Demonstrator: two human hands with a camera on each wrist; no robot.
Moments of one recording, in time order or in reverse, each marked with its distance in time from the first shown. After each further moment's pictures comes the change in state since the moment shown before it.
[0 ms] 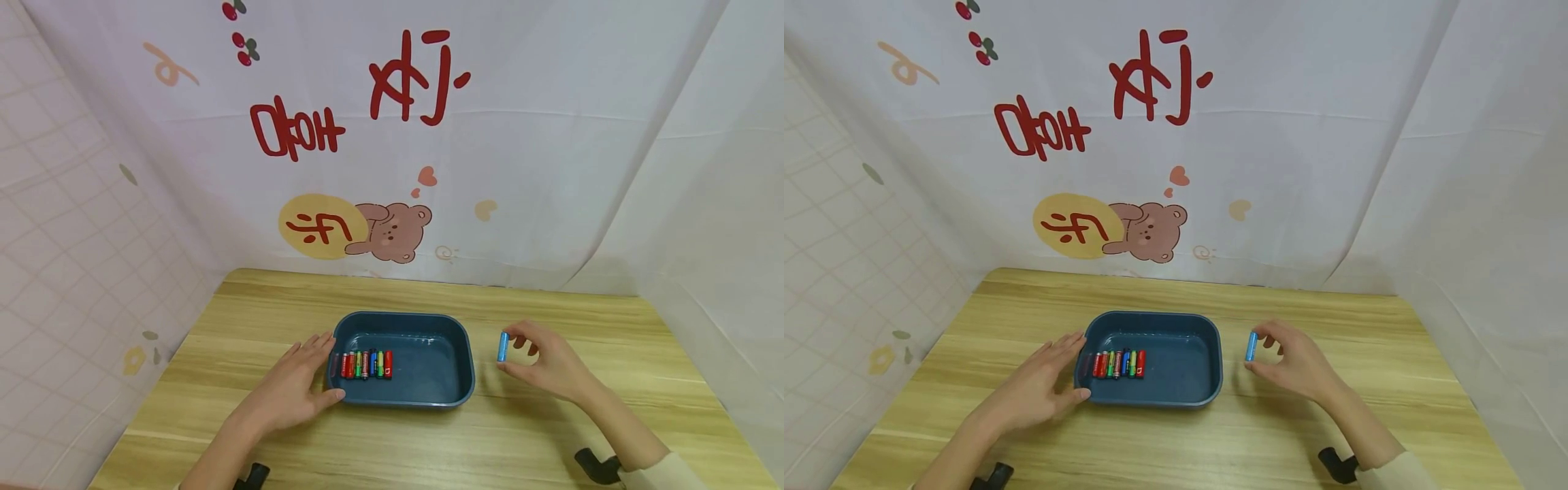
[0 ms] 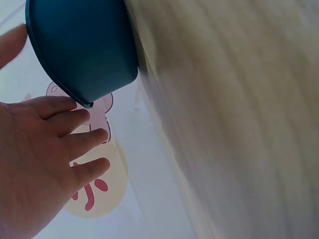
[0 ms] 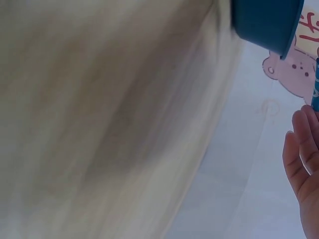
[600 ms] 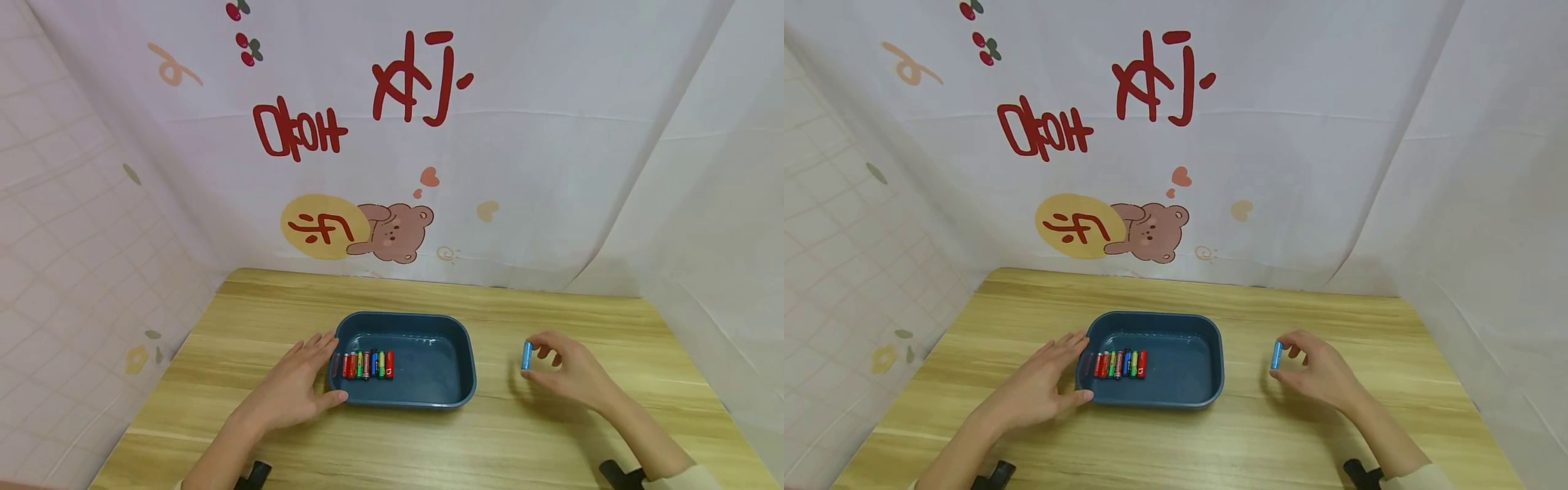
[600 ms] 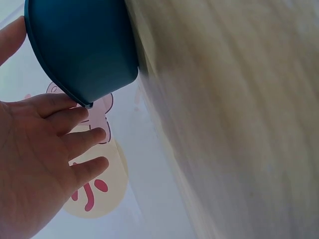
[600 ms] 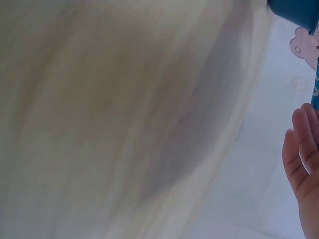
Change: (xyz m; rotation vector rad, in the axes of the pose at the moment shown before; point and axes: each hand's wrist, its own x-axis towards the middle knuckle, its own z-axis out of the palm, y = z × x) left_hand 0.004 -0.001 0.000 -0.003 -0.011 -0.008; right_hand -0.030 0.033 -0.010 -0.035 -0.002 0.058
